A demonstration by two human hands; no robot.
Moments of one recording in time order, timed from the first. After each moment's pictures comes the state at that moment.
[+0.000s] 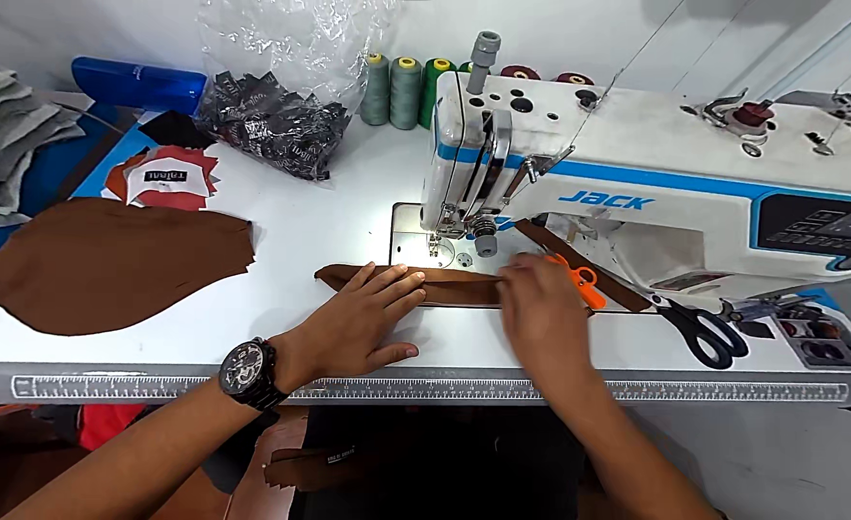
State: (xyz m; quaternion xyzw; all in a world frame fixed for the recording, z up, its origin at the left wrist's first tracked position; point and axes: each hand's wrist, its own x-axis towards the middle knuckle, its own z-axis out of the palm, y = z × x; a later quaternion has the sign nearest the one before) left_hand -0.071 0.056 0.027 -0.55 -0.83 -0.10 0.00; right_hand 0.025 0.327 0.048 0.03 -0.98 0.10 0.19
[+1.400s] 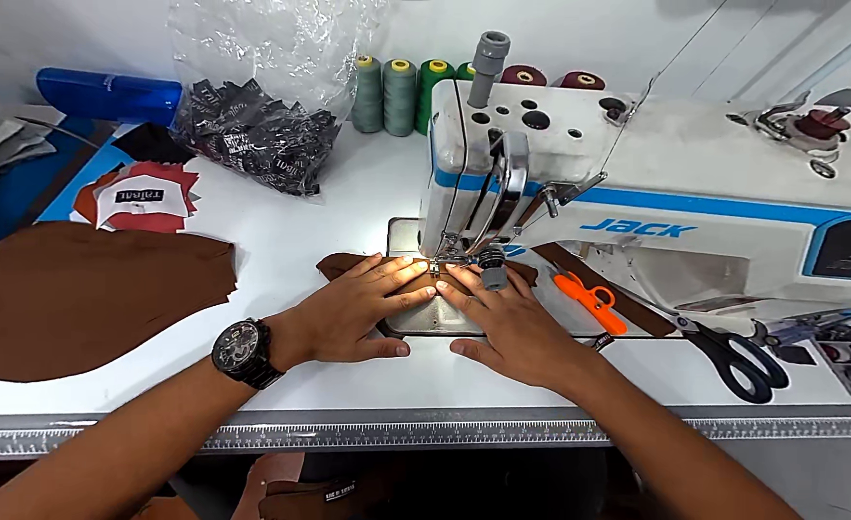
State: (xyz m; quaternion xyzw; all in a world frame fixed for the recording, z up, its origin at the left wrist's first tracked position) left_hand -0.139 0.065 0.016 -0.61 -0.78 -0.15 -0.01; right_hand -0.025 0.343 0.021 0.21 -0.98 0.06 0.02
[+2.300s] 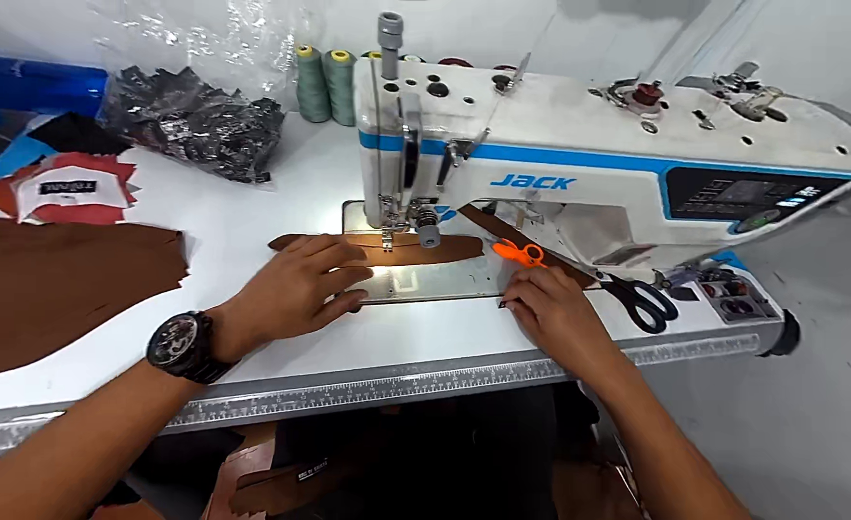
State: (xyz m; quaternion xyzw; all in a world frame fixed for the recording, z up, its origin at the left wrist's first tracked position) left_hand -0.118 0.061 0.044 -0.62 -0.75 -0.18 0.17; right_hand 0.063 0.422 0.026 0.09 -0.98 0.11 0.17
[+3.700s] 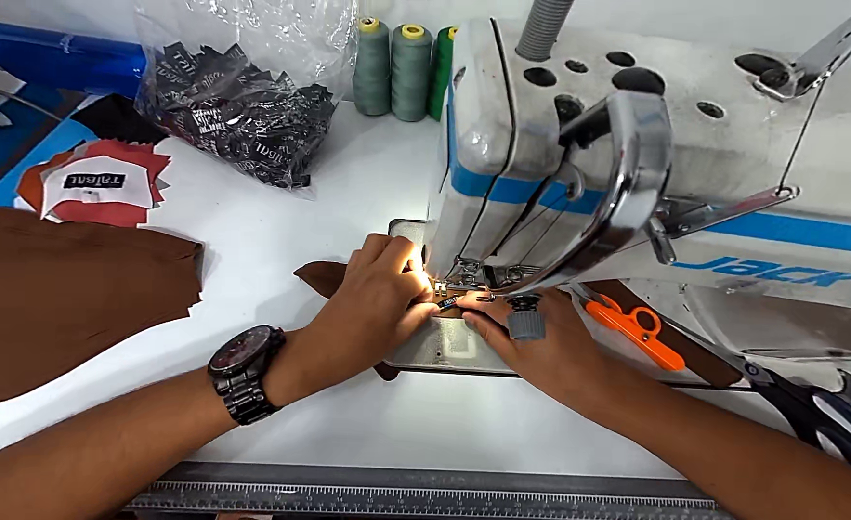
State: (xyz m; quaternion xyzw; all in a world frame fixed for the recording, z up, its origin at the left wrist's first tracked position) left_hand -0.132 0.114 0.035 -0.42 -0.87 -0.26 0.07; right_hand -0.060 0.352 0.008 0.21 -0.95 0.15 0.19
